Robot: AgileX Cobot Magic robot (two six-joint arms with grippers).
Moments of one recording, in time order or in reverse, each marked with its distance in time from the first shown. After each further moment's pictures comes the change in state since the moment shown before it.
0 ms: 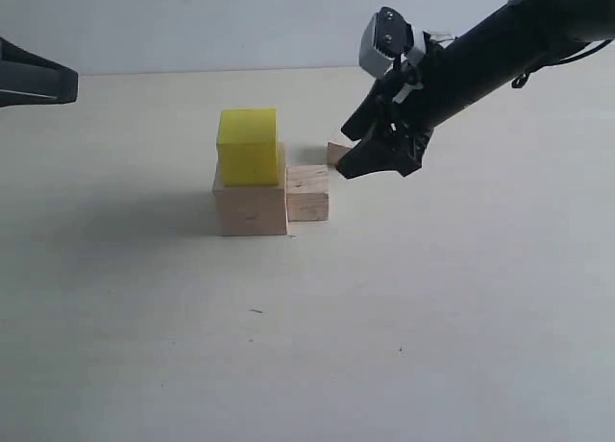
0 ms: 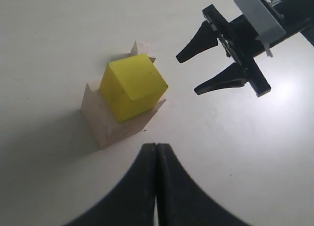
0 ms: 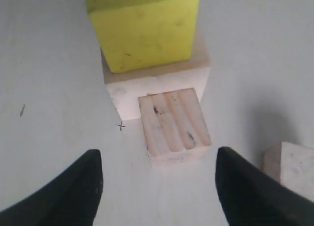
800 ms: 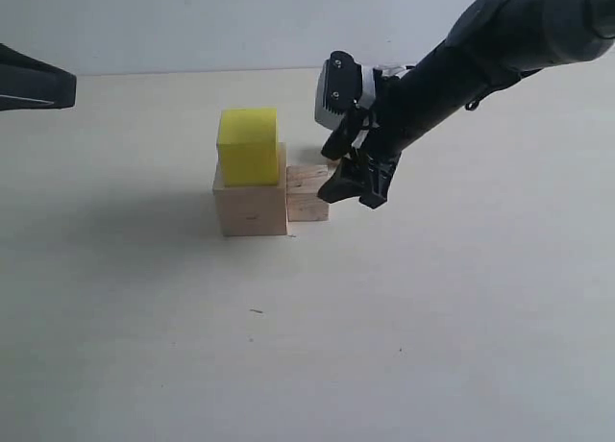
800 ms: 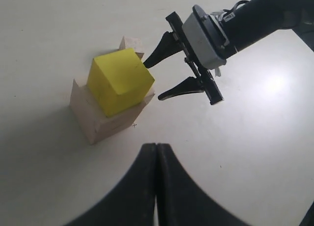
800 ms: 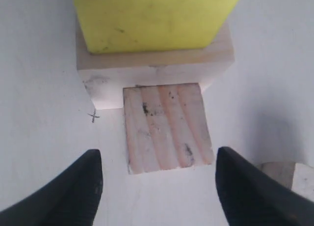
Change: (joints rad) left arm 0.000 -0.030 0.000 0.005 0.047 -0.004; right arm 0.111 0.059 -0.003 -0.106 -0.215 -0.002
